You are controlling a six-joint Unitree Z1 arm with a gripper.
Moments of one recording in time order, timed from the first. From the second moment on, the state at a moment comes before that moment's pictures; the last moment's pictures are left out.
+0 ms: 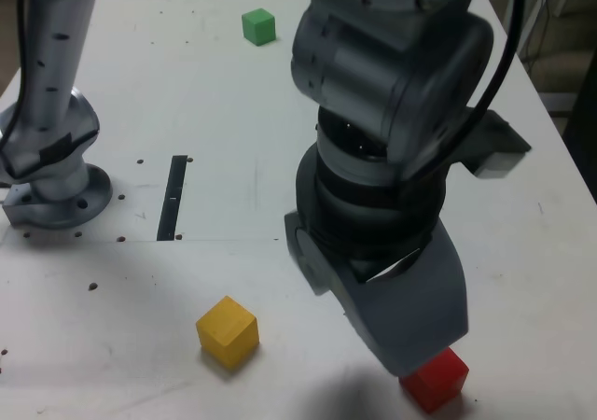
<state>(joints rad) -0.70 2.21 -2.11 1.60 0.18 0.32</state>
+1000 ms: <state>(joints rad) -0.65 2.49 -2.33 1.59 0.18 0.44</state>
